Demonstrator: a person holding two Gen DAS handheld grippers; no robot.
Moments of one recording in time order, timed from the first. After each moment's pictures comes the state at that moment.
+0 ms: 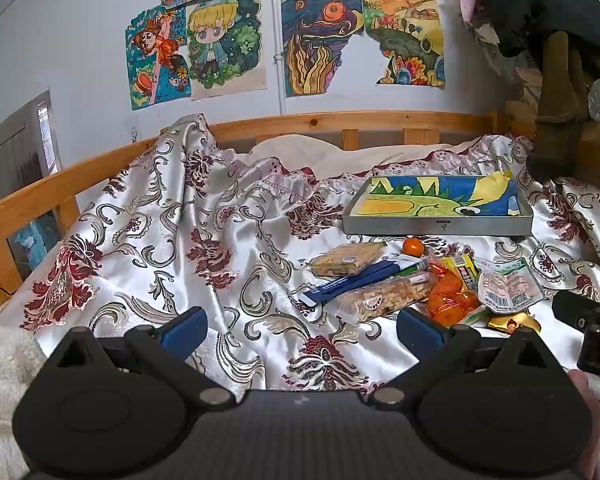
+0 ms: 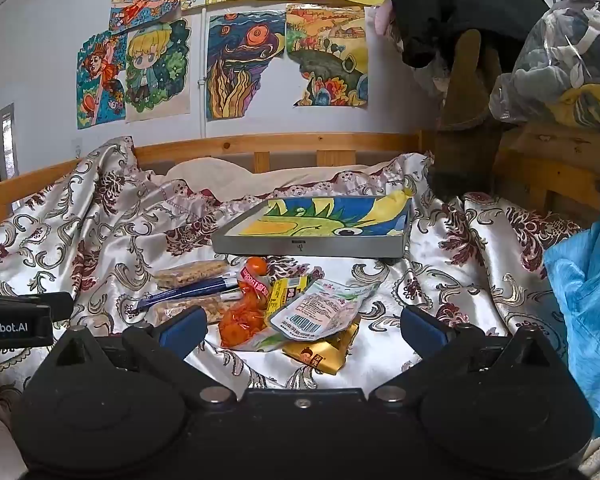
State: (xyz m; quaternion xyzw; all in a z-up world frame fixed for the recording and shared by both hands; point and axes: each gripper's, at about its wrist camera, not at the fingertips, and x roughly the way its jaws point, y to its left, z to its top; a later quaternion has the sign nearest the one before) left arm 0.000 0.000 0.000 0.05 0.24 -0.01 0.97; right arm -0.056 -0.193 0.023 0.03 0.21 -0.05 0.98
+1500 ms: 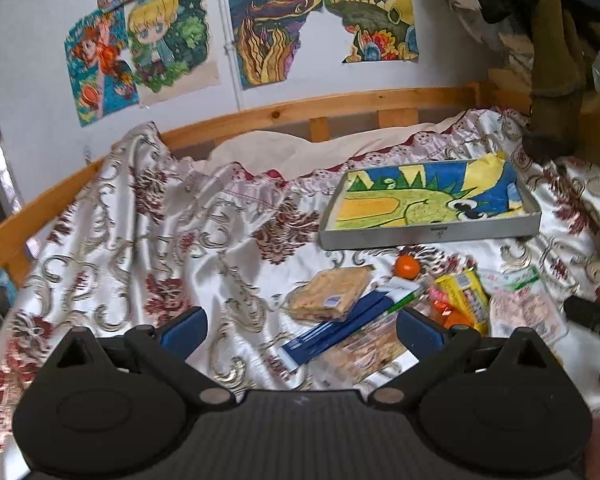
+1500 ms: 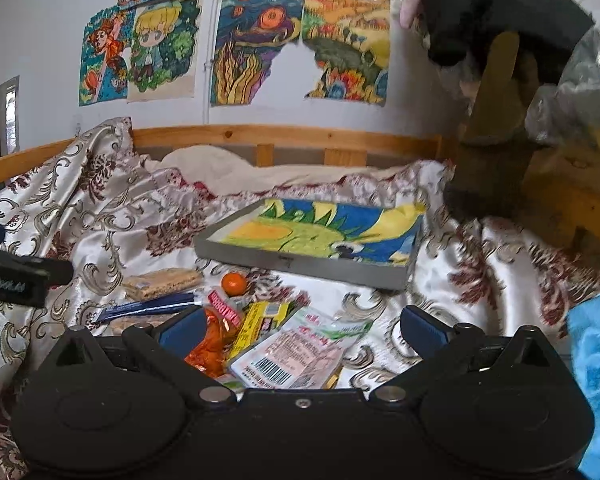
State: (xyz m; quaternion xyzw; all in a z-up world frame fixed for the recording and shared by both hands) left arm 0.102 -0.028 0.015 0.10 0.27 -0.06 0.95; right arm 0.027 -0.231 0.029 0.00 0.24 -0.02 0.97
